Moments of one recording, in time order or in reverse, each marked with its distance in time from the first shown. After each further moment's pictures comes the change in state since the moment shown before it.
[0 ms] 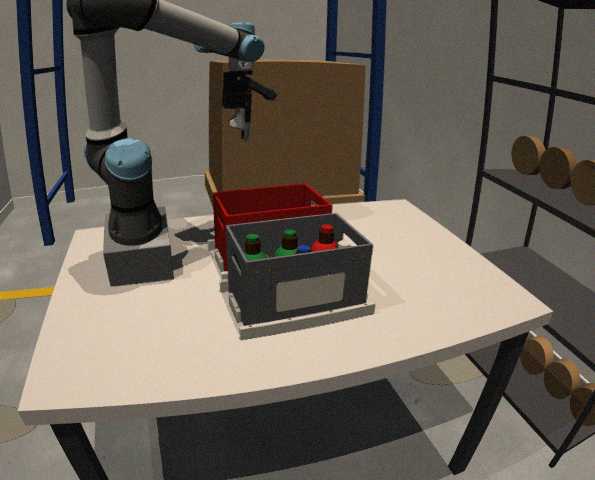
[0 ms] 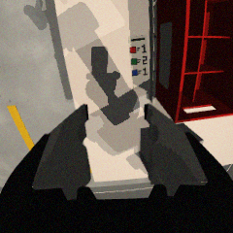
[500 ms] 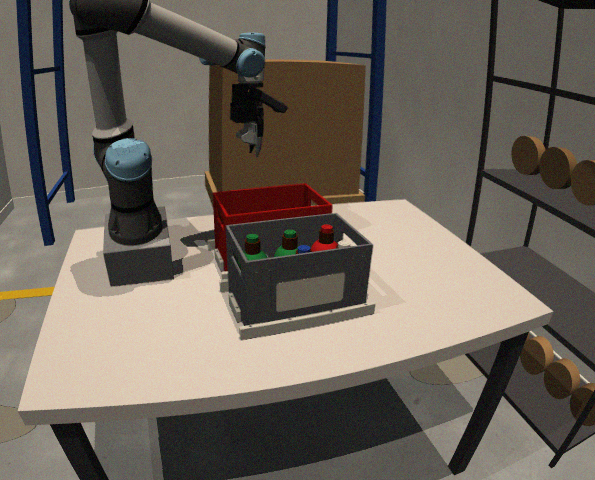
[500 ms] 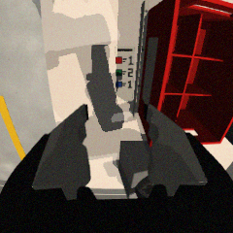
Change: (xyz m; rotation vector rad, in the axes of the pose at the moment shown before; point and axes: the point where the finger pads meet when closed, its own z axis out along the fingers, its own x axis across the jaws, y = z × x) arm 0.050 -0.023 0.037 0.004 -0.021 -0.131
